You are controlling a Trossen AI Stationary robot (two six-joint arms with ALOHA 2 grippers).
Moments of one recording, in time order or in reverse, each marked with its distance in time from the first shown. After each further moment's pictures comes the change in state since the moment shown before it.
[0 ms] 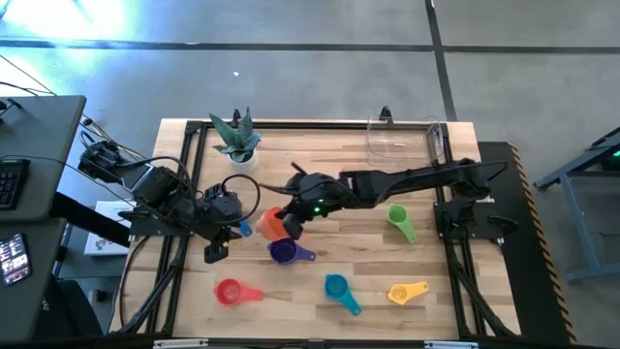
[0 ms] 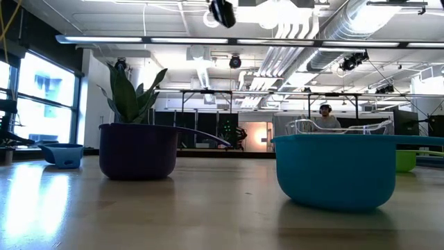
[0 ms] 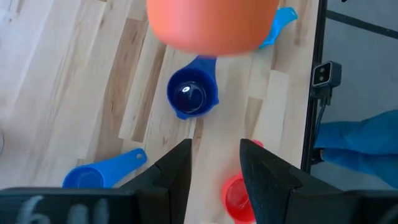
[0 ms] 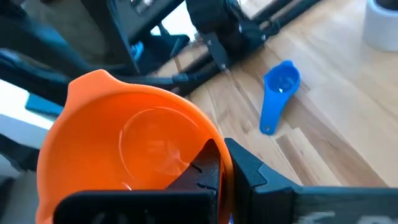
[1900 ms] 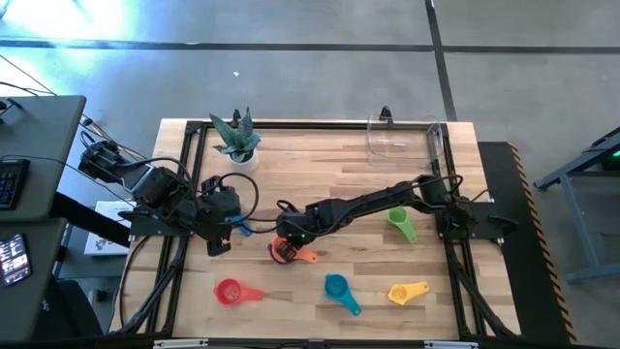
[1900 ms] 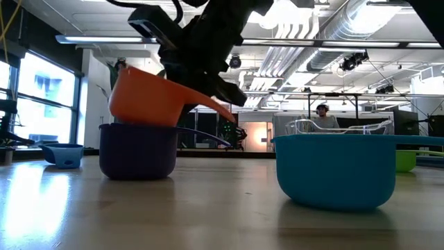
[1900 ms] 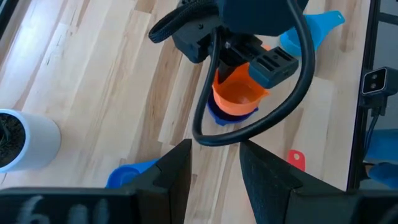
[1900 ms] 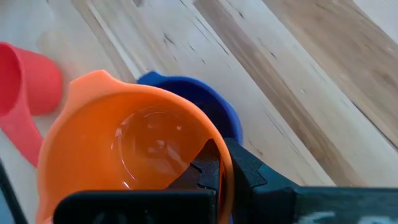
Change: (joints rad) left arm 0.000 0.000 0.000 -0.068 -0.139 0.001; right arm 0.042 0.339 0.092 -0.271 0.012 0.152
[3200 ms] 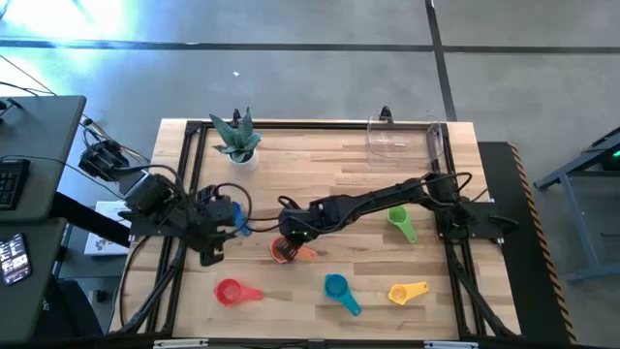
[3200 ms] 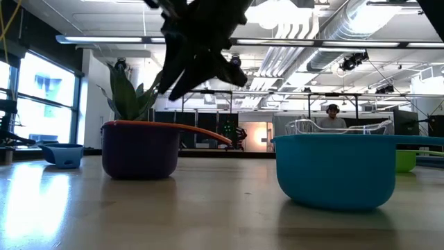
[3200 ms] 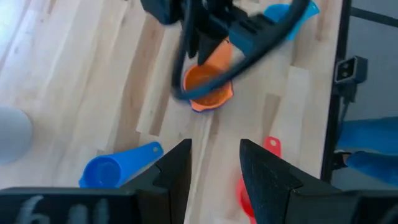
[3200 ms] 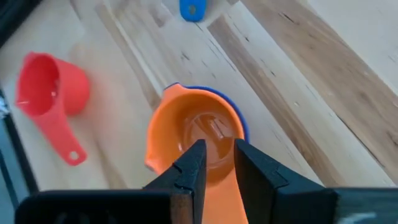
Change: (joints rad) left arm -0.100 0.000 0.000 0.001 0.027 -0.089; right arm 0.008 -0.070 0.004 -0.016 0.028 -0.034
